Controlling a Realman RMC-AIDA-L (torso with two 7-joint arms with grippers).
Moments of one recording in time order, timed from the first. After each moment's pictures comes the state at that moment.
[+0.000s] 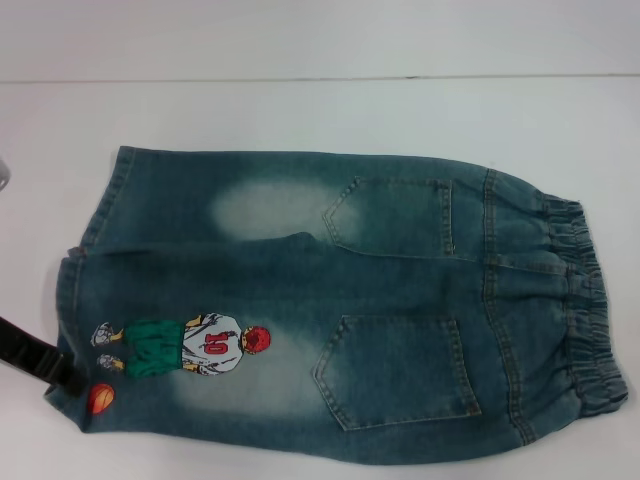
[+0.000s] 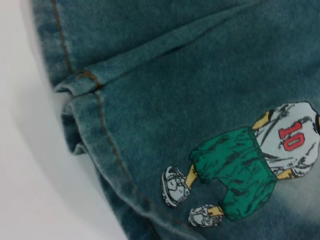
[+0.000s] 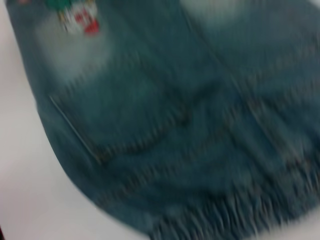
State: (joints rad) left arm -0.61 -2.09 0.78 1.08 2.85 1.78 -2.34; right arm 0.54 2.05 -0.68 -1.36 -2.76 -1.98 1.81
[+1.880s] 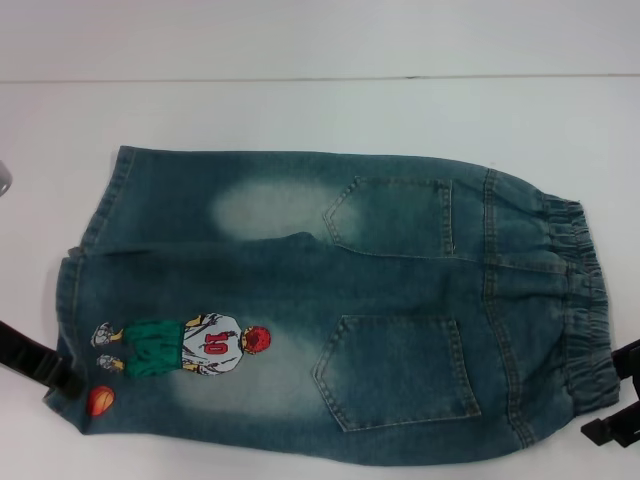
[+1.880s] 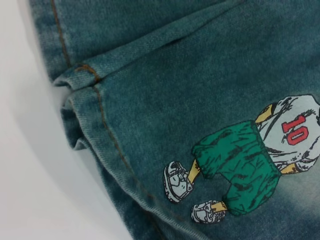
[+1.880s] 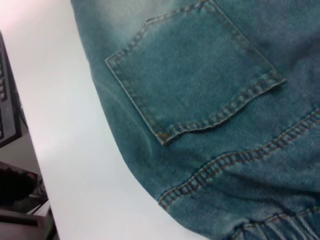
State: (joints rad) left arm -0.61 -2.09 0.80 1.08 2.85 1.77 -2.34; right arm 0.55 2.08 -0.78 -1.08 -2.73 -1.86 1.75
